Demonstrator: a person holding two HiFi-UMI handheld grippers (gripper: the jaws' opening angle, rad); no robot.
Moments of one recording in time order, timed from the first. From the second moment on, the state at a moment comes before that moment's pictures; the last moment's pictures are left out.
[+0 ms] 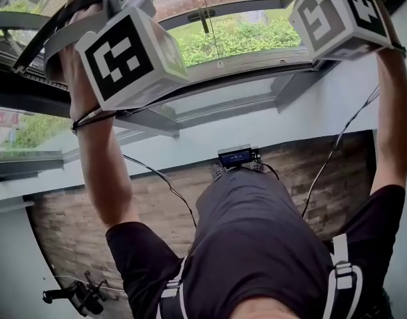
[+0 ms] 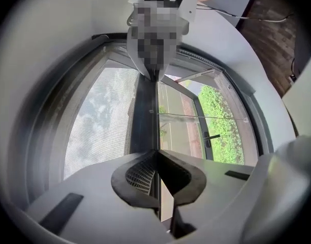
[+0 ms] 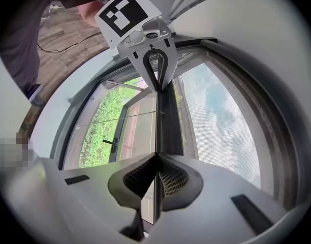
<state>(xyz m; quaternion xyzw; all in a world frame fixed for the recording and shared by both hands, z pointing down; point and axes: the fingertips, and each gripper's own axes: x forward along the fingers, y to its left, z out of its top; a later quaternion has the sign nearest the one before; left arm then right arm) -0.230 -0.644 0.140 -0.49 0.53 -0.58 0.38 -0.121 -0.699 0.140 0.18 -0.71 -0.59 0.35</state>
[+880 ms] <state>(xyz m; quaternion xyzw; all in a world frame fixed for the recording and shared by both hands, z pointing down) -0.244 -0.654 0.308 -0.58 0.47 -0.61 0.26 -0.133 -0.708 0.299 0.09 -0.75 -0.51 0.41</state>
